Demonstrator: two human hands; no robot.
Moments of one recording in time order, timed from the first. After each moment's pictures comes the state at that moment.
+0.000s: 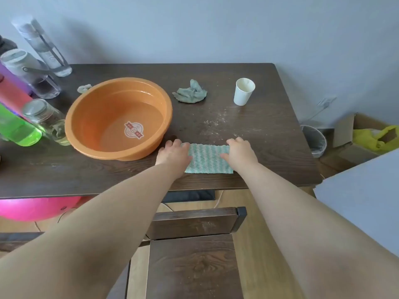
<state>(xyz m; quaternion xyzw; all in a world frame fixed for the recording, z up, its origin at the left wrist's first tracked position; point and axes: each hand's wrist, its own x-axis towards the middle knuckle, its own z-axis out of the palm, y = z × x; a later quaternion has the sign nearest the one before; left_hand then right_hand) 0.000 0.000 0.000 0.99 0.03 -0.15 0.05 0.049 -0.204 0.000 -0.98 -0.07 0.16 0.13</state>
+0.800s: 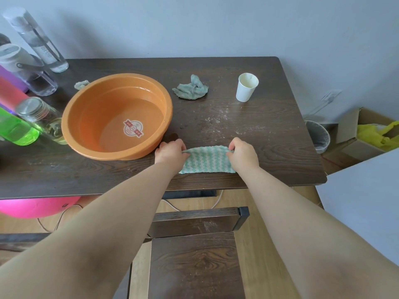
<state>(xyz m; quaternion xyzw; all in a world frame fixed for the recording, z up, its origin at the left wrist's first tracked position) 0.007 0.013 -0.009 0.96 0.14 -0.13 0.19 0.047 -0.203 -0.015 -0.96 0.01 0.12 0.24</state>
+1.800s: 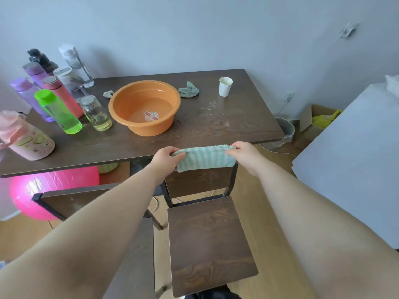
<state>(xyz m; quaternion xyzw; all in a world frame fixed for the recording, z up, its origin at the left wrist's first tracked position) -0.236 0.039 0.092 0.80 0.17 -0.12 0.56 -0.207 -0.216 0.118 -0.87 0.09 0.19 0.45</state>
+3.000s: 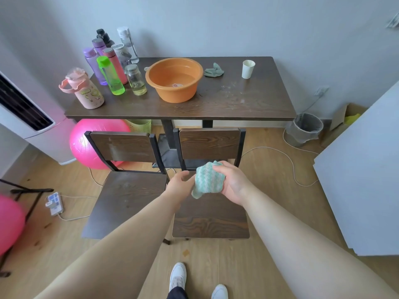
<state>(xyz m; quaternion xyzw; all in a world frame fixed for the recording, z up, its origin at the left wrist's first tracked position) -0.498 -0.063 0.048 0.73 0.35 -0.14 0.57 -0.441 -0.237 0.088 -0.52 0.08 0.39 0.76</state>
